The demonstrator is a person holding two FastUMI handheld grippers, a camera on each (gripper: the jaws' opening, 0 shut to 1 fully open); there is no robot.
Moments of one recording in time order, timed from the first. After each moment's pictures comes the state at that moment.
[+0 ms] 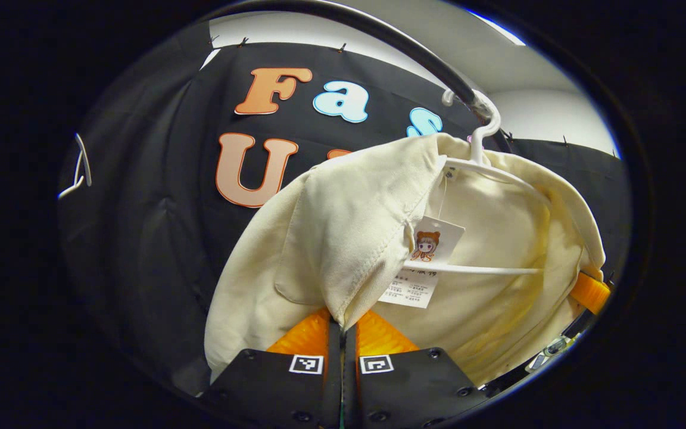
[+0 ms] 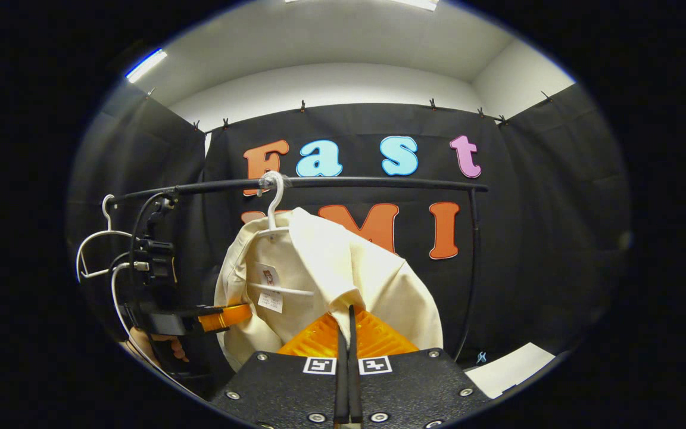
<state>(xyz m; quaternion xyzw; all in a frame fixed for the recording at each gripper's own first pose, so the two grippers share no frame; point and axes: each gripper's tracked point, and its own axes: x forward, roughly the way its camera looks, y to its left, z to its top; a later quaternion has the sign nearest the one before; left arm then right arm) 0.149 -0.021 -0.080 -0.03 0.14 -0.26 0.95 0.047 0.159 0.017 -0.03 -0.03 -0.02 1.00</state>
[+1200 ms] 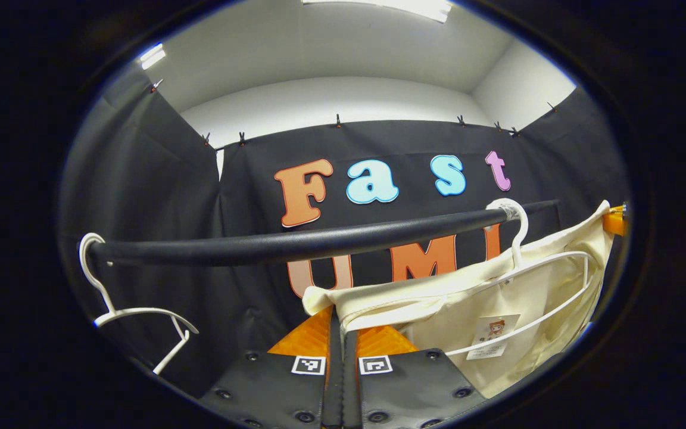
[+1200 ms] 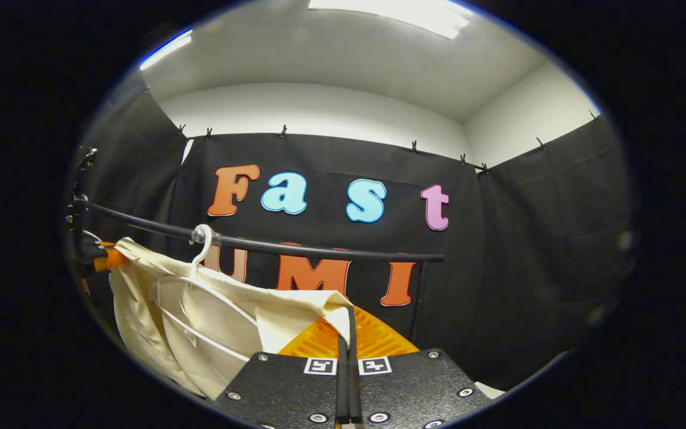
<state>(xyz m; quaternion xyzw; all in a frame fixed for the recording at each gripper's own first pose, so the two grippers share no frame) 0.161 0.075 0.104 0.14 -0.06 -0.15 0.98 0.043 0.073 0.134 -0.12 -0.11 -0.10 0.98</state>
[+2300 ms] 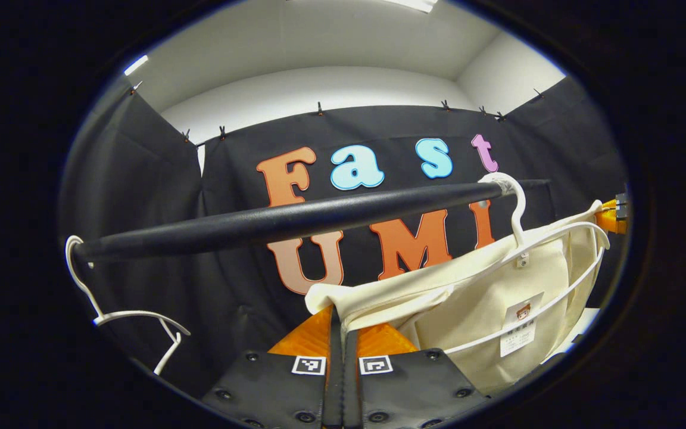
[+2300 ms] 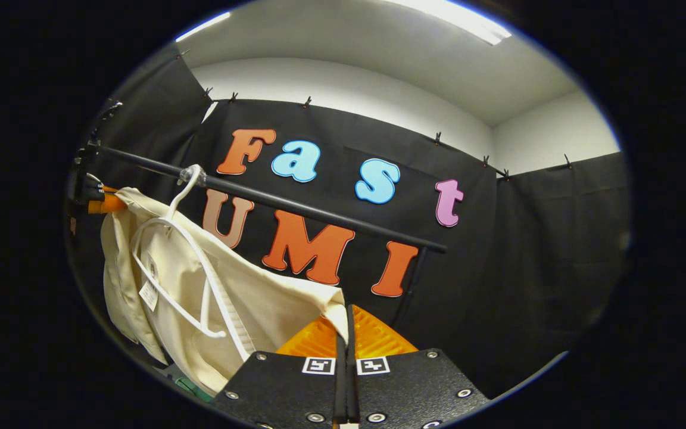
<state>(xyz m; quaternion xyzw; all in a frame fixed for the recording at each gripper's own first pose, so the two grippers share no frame) 0.177 0.063 0.069 0.16 -0.03 -0.18 0.97 0.068 0.035 0.080 -0.19 -0.05 -0.08 0.98</state>
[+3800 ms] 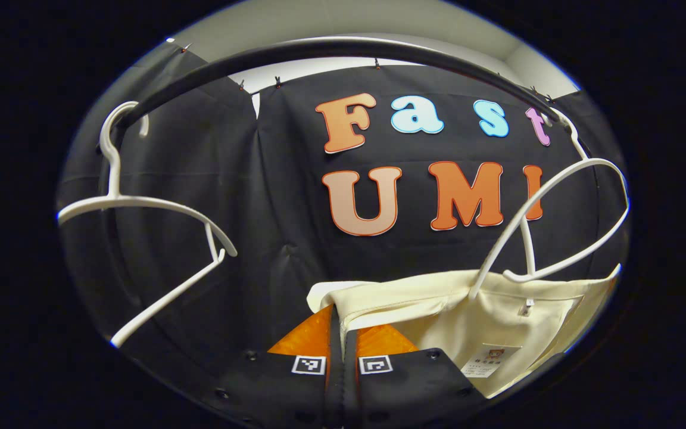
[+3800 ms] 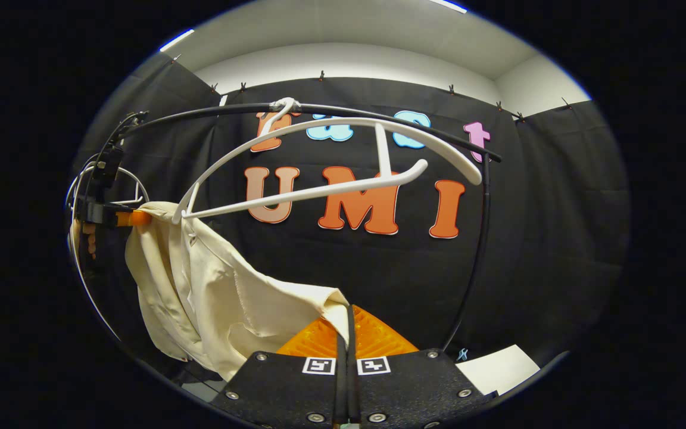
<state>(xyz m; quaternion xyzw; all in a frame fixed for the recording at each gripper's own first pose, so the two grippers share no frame) 0.171 0.201 -0.034 0.13 0.08 -0.05 0.99 0.058 0.141 -0.103 -0.10 0.04 -0.04 0.99</state>
